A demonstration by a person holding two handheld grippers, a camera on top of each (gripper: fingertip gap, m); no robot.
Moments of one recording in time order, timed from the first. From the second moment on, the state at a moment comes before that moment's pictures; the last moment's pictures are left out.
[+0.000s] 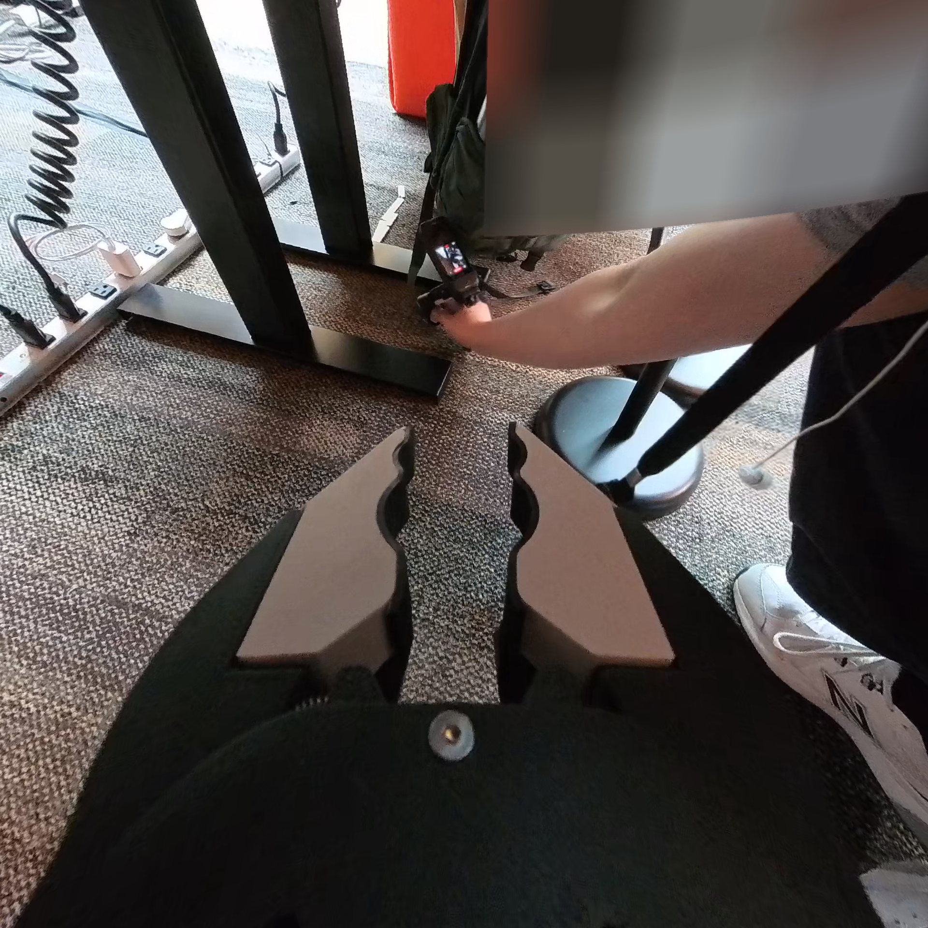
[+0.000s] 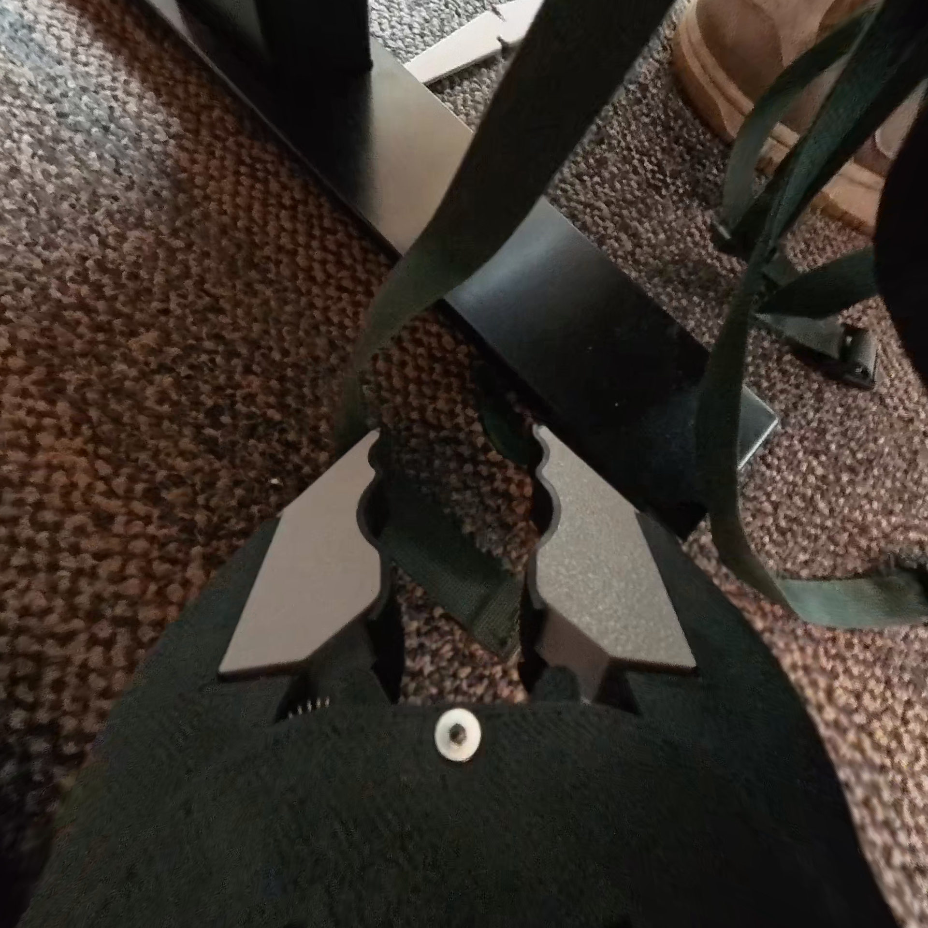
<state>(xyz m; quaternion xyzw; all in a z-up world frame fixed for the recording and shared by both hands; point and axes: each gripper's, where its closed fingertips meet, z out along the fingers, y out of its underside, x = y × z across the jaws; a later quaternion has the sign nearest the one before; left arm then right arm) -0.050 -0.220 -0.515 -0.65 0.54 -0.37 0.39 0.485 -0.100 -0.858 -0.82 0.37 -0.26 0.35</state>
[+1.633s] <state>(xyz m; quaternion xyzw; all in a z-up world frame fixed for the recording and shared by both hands) -0.043 -0.227 -0.521 -0.64 0.56 -0.38 0.37 0.489 -0.095 -0.867 -0.80 0.43 -0.20 0.36</state>
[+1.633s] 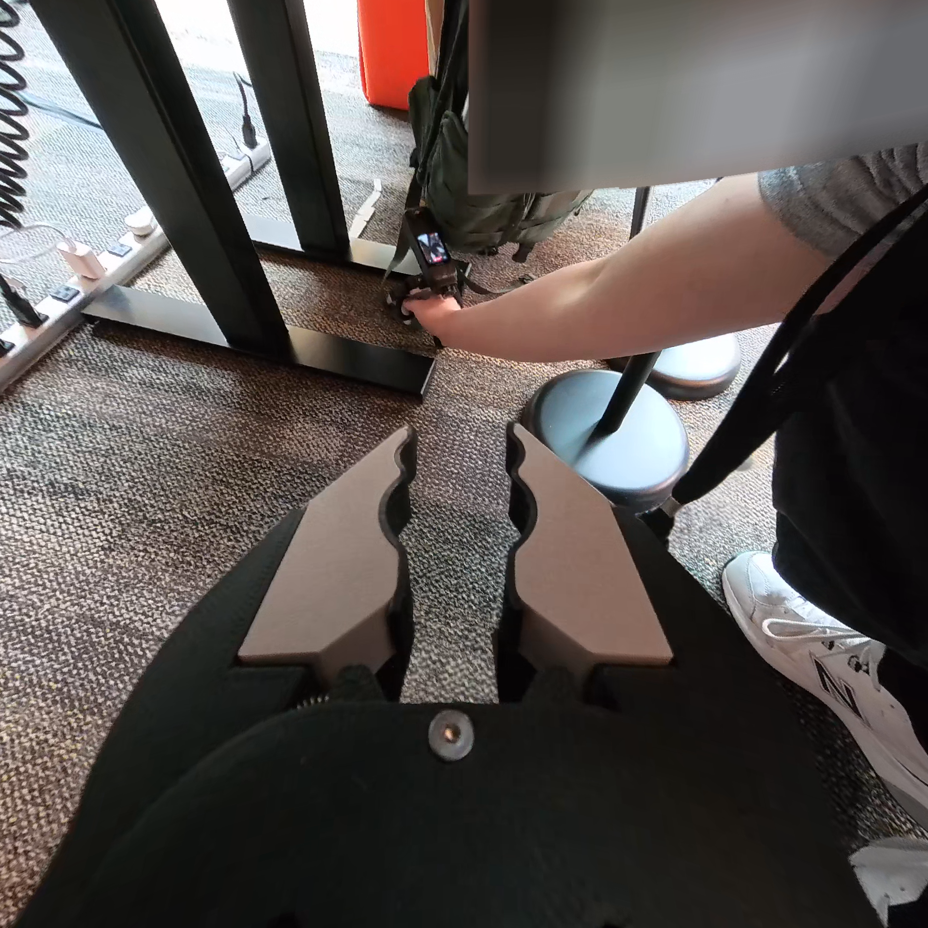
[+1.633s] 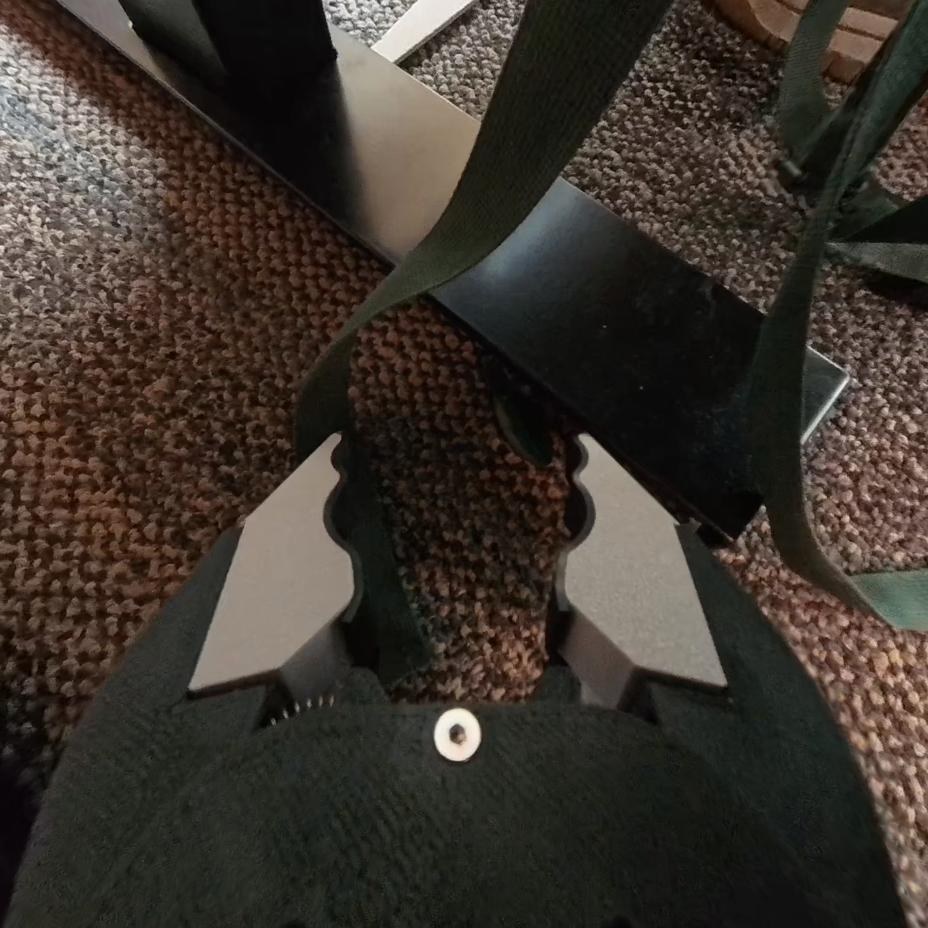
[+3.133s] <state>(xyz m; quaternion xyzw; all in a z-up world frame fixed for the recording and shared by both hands) -0.052 -0.229 -0.516 -0.64 0.56 -0.39 0.35 0.454 -0.079 -0.867 -0.87 0.34 -0.13 0.32</state>
